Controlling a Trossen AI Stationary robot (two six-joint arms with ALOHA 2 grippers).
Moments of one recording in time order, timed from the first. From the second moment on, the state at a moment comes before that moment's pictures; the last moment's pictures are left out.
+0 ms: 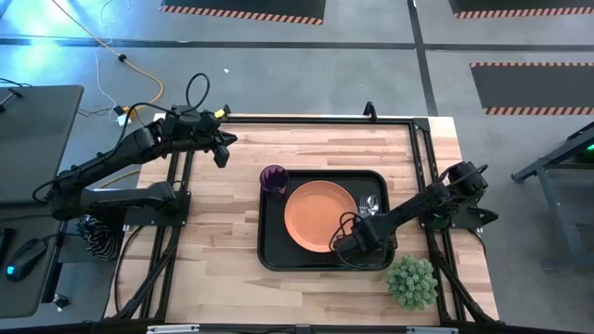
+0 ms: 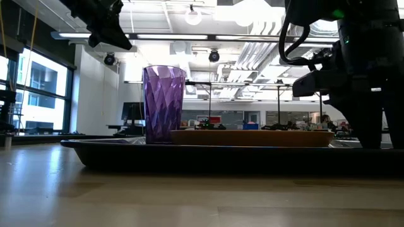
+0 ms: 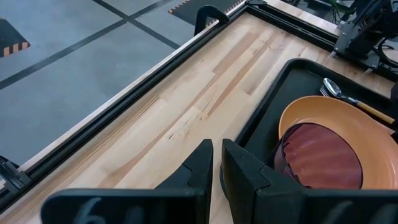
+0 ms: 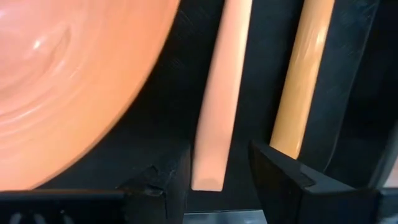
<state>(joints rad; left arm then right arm) 0.56 0.84 0.90 -0.63 0.01 -0.13 0.43 1.79 1.09 -0.91 -0.05 1.93</state>
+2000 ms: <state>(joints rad) 0.34 0.56 0.74 -0.45 0.15 -0.15 0.18 1.37 1.39 -0.68 0.67 0.75</state>
